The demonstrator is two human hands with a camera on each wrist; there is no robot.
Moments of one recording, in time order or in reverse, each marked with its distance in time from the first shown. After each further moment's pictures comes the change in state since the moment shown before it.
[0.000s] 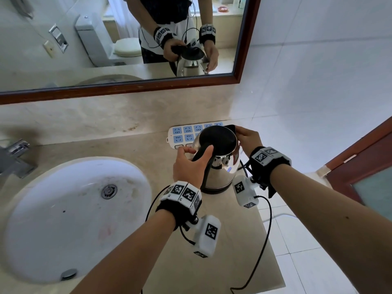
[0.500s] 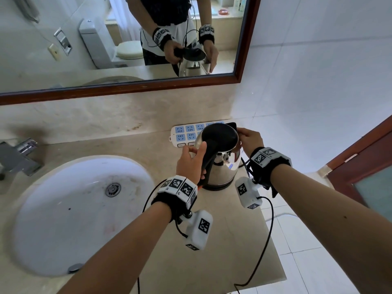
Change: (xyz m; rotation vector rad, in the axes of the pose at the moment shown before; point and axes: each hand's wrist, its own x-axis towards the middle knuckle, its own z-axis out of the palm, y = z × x) left_hand 0.006 -0.005 -0.013 0.096 -0.181 0.000; right_hand -0.013 0.001 0.004 -0.128 0.069 0.012
